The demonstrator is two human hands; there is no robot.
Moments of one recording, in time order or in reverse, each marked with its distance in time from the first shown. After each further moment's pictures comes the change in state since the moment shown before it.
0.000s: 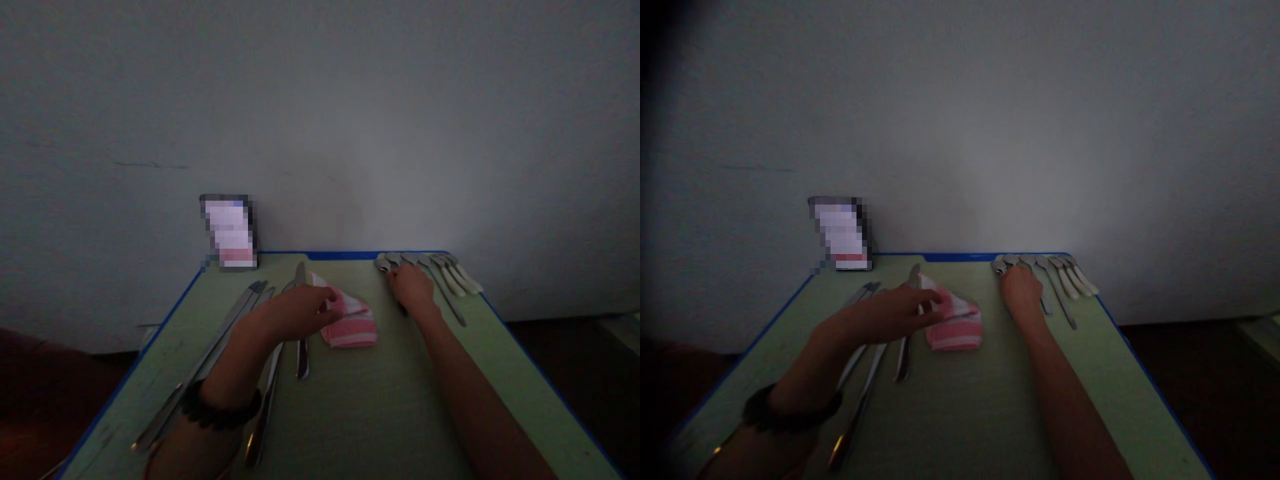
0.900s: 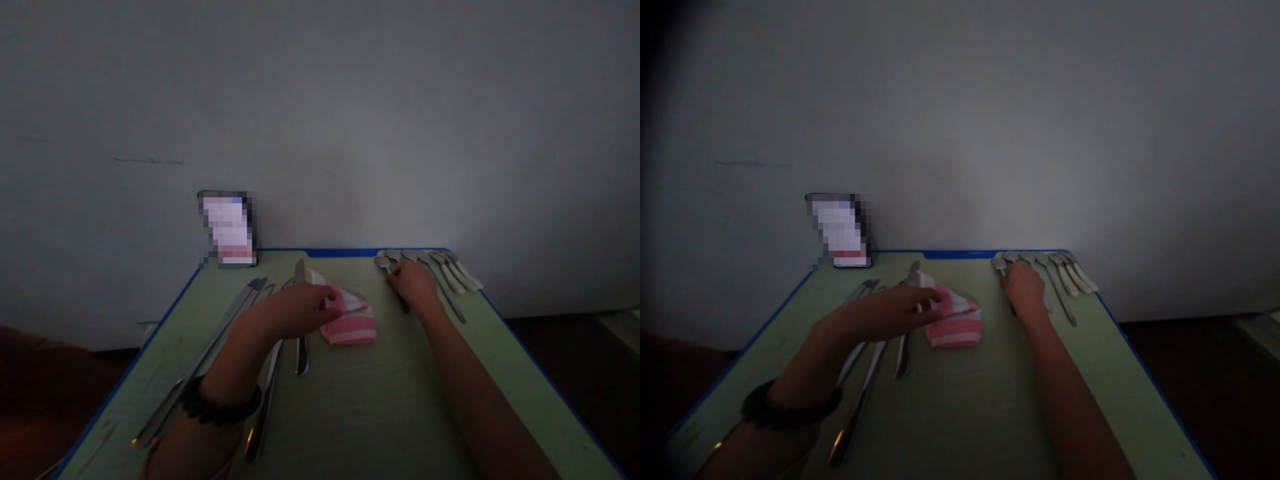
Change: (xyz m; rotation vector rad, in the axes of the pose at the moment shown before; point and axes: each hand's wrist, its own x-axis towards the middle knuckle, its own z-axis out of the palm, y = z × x) left_hand -0.002 0.004 -0.001 -0.013 -0.018 -0.006; right_hand 0.001 0.008 -0.006 0.019 -0.064 -0.030
